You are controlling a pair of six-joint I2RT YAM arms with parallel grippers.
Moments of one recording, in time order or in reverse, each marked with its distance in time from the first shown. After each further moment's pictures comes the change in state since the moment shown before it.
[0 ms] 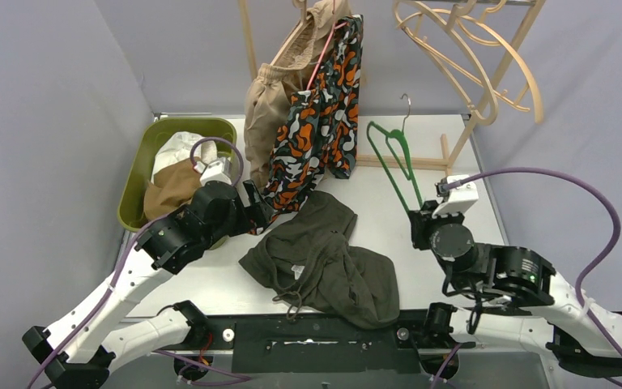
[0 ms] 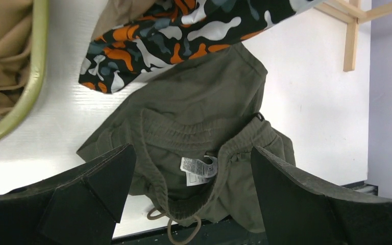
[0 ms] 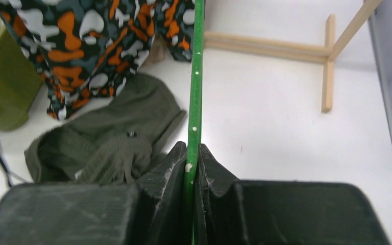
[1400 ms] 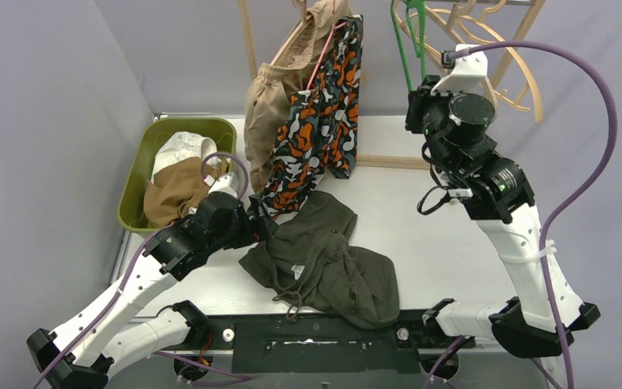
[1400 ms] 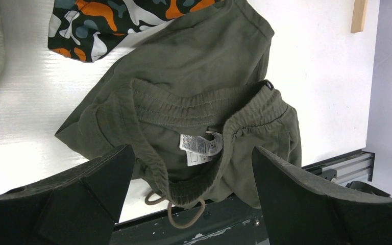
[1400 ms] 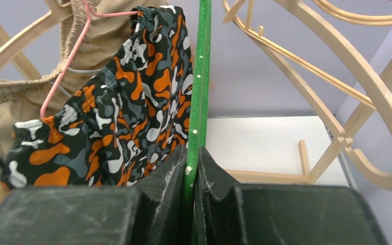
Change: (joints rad) left arm 0.027 -0.040 -0.183 0.087 0.169 -0.016; right arm -0.581 0.532 0.600 0.484 -0.343 -0.448
